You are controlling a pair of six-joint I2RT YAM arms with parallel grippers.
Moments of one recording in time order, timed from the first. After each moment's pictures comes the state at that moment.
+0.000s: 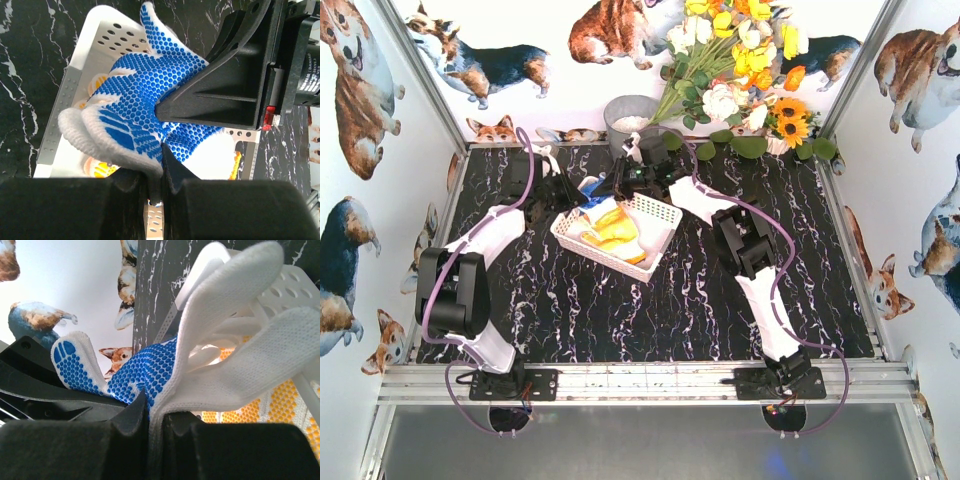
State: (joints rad) left arm -0.14 1.65 1.12 -0.08 0.40 -0.51; right arm 0.51 2.40 1.95 0.00 -0.76 1.00
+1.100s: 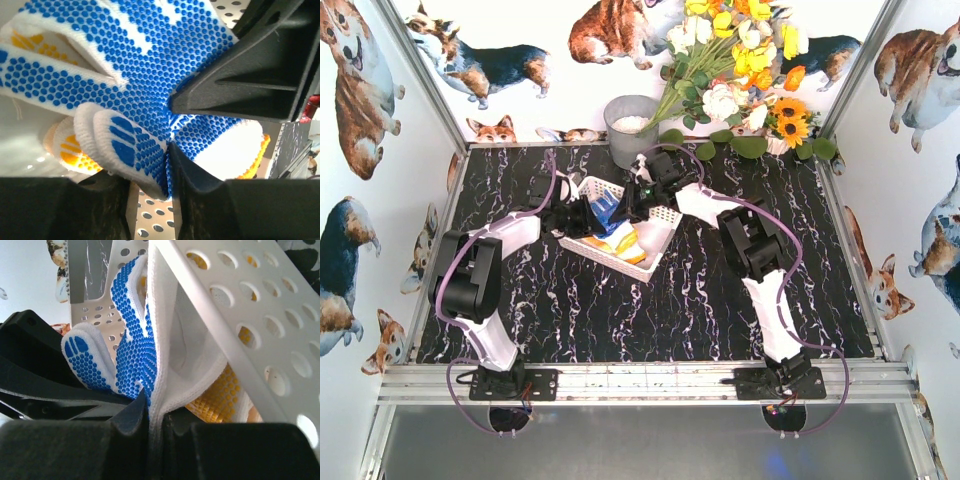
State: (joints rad) left arm -0.21 1.77 1.05 -0.10 0.53 -0.51; right arm 0.50 2.31 1.76 -0.21 -0.73 0.76
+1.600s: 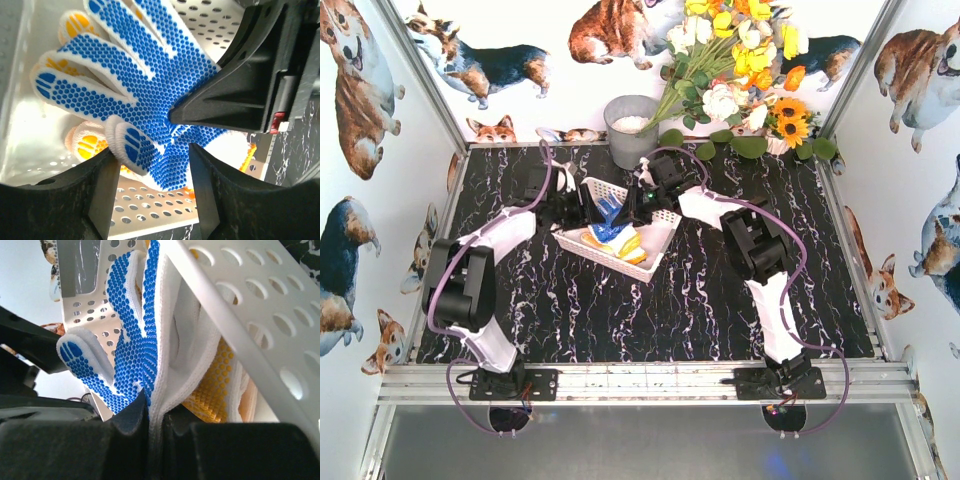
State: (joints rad) left arm -0.21 1.71 1.09 -0.18 0.45 -0.48; right arm 0.50 2.26 1.68 -0.19 -0.71 0.76
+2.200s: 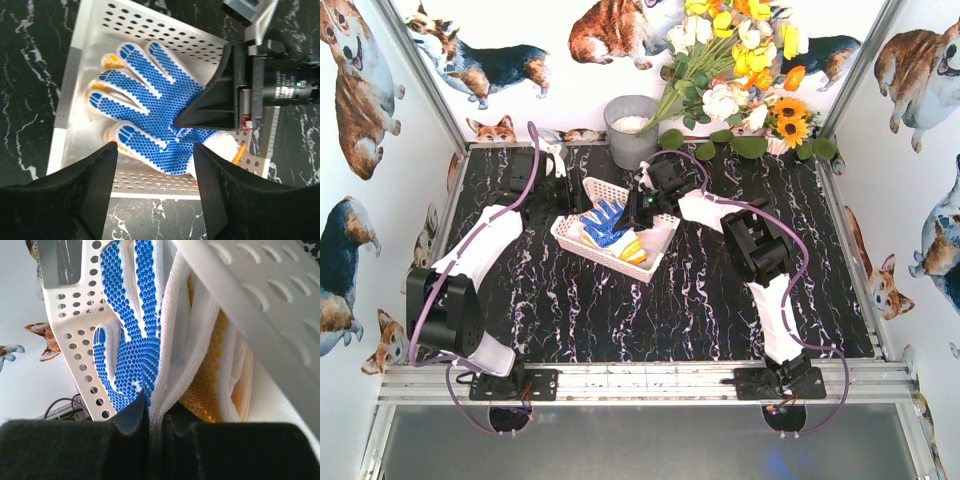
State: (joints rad) left arm -0.21 1.54 1.19 -0.36 0.28 -0.32; right arm 0.51 2.23 1.62 -0.19 -0.67 0.74
